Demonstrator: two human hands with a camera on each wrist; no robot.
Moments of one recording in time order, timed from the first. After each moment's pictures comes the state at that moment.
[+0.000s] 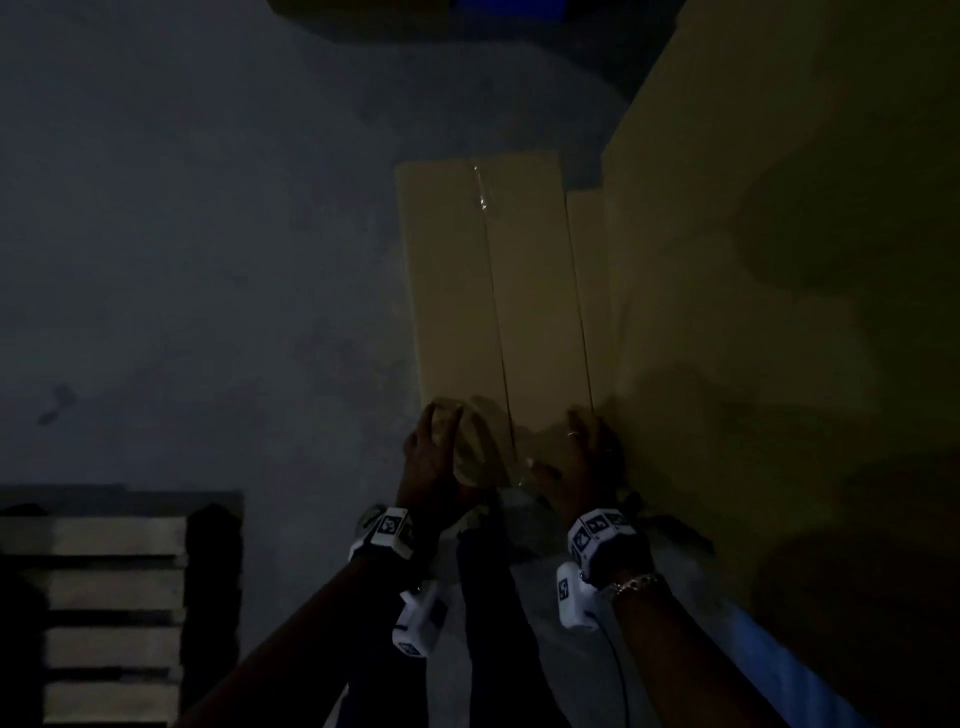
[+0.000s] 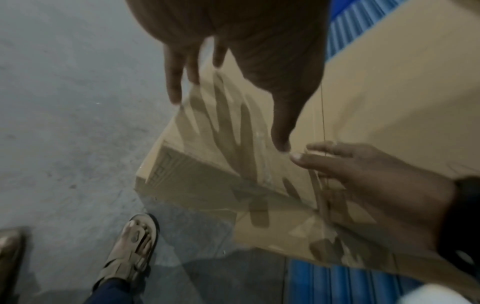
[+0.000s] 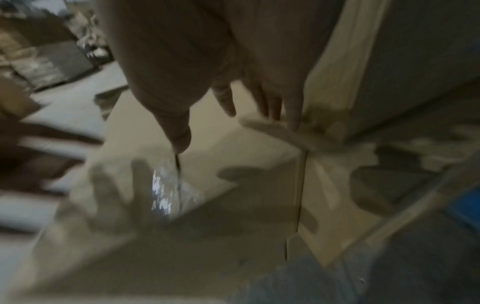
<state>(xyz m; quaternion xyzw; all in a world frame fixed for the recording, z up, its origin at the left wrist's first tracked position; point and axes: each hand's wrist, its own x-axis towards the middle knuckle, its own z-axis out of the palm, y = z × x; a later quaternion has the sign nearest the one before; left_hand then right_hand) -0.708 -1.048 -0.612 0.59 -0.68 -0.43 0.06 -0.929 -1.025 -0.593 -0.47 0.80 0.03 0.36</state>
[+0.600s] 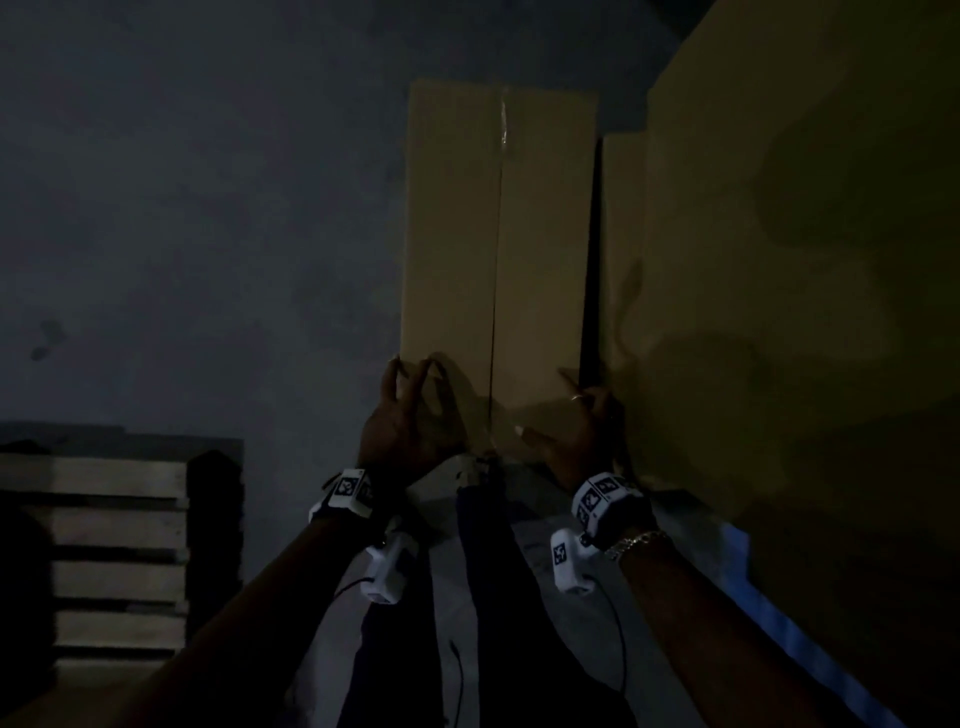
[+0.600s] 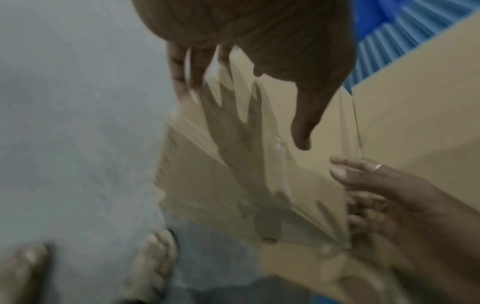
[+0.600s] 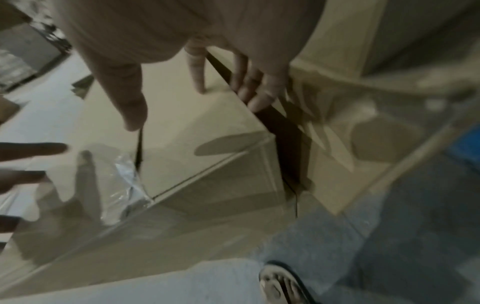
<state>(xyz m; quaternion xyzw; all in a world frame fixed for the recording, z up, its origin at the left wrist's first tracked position) -0.657 -1.057 -0.616 0.62 -0.66 -0.42 0.06 -0.915 -1.035 -0.603 -0.44 0.79 -0.13 0.41</state>
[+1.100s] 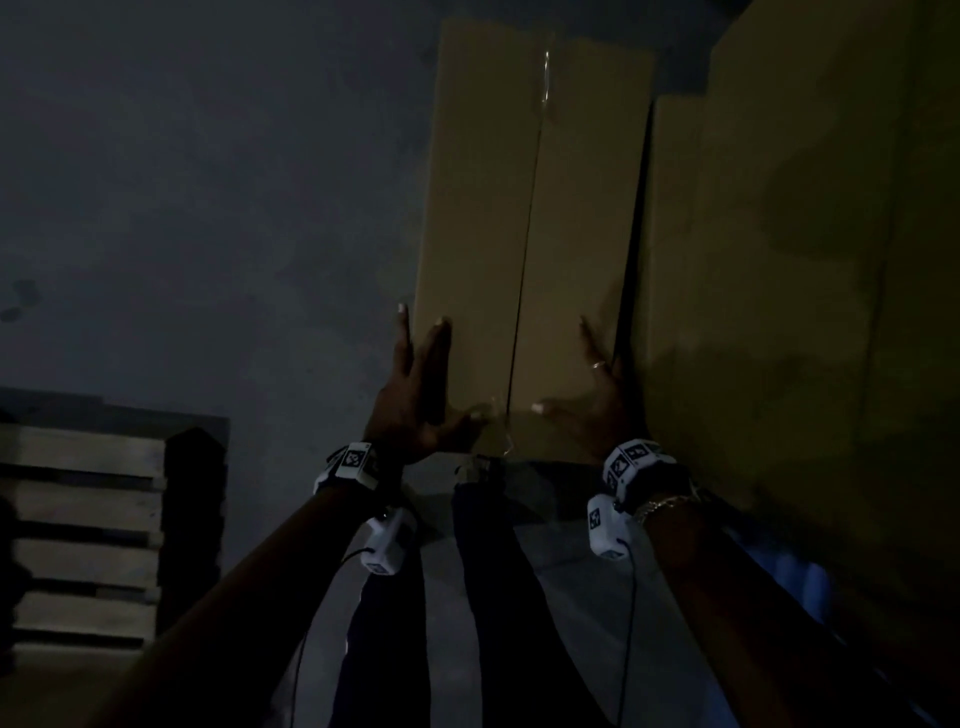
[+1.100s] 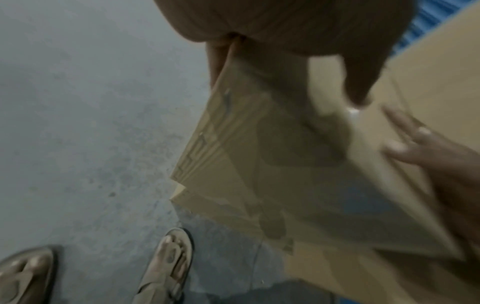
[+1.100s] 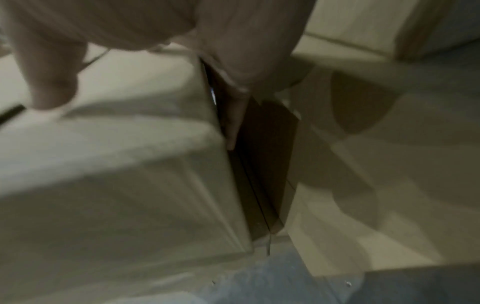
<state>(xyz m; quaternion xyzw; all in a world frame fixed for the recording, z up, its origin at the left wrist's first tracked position) -0.657 -1.067 -0.655 0.59 -0.65 -0.45 0.17 -0.932 -1.069 -0.653 -0.52 0.73 -0.08 0.44</state>
